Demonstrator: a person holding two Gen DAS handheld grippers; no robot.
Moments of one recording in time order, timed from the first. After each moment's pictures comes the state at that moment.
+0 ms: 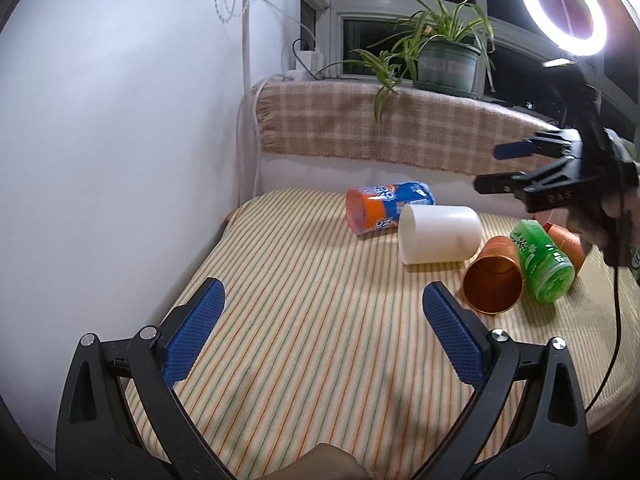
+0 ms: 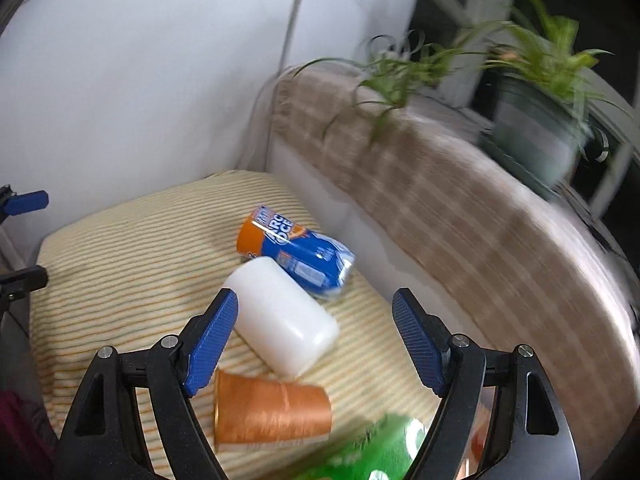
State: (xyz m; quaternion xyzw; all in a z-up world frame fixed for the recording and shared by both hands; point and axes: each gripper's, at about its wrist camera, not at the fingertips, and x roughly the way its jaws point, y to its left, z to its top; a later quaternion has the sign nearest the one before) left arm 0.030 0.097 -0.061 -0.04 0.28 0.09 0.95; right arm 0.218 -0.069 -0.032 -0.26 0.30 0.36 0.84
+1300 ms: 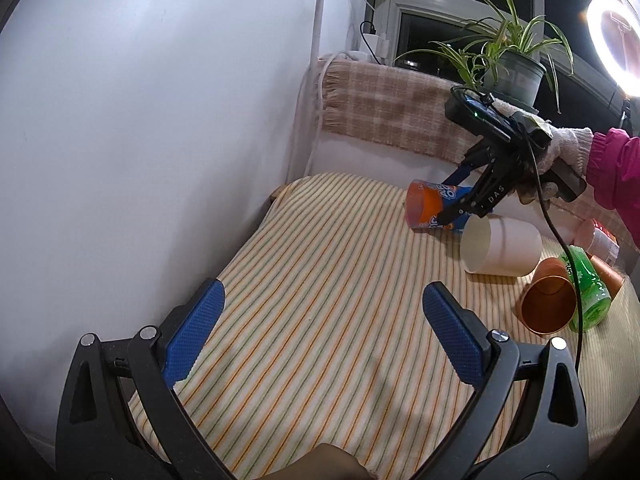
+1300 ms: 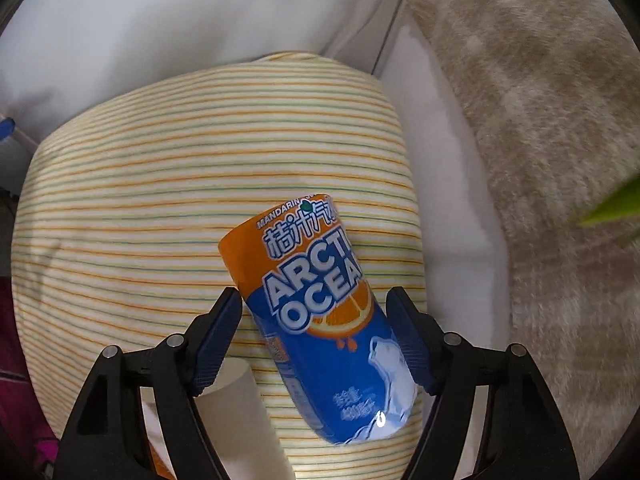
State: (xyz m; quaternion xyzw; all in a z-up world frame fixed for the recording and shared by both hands) left arm 0.038 0.160 -0.084 -0.10 0.30 0.15 0.94; right arm 0.323 0.081 -0.129 -0.45 0.46 0.49 0.59
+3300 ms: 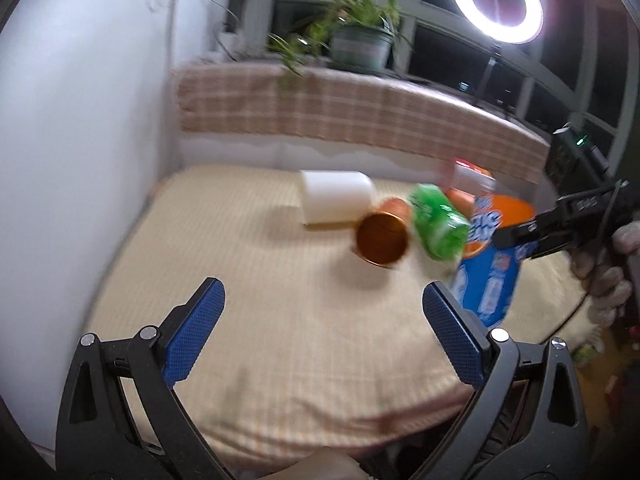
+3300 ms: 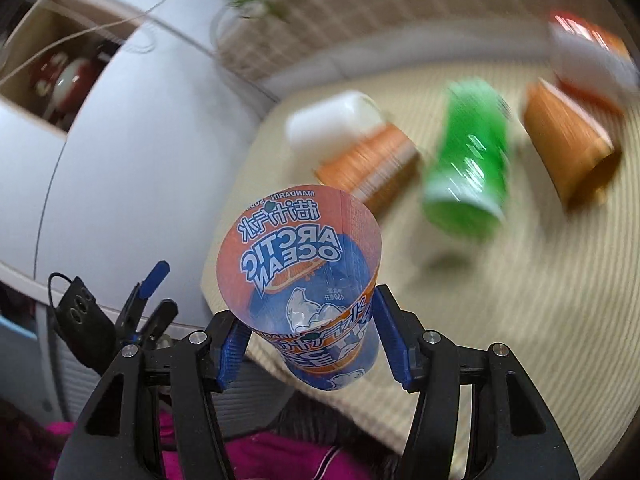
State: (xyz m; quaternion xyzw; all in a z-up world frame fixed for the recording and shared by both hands) left arm -0.010 0.052 -0.048 -0.06 0.33 -0.07 0.94; right arm 0.116 -0.241 -0.063 0.17 0.58 0.34 0.72
